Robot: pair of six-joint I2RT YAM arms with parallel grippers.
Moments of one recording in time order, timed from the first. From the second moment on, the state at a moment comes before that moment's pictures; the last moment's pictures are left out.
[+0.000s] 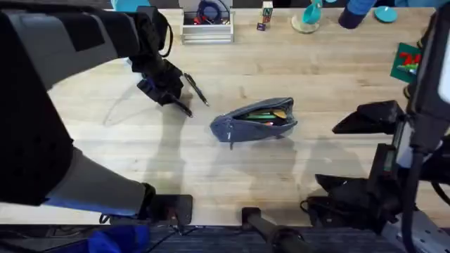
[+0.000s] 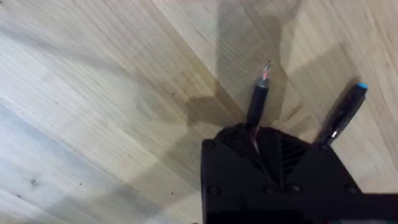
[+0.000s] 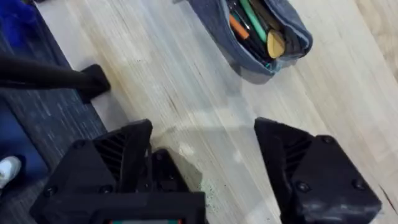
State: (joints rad) left arm -0.07 1.71 1.07 -0.82 -0.02 -0.99; right arm 0.36 0.65 0.94 -1.37 -0.35 -0.60
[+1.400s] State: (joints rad) left arm -0.41 1.35 1.33 -0.83 0.49 0.09; right arm 0.35 0.65 0.94 -1.37 -0.35 -0.60
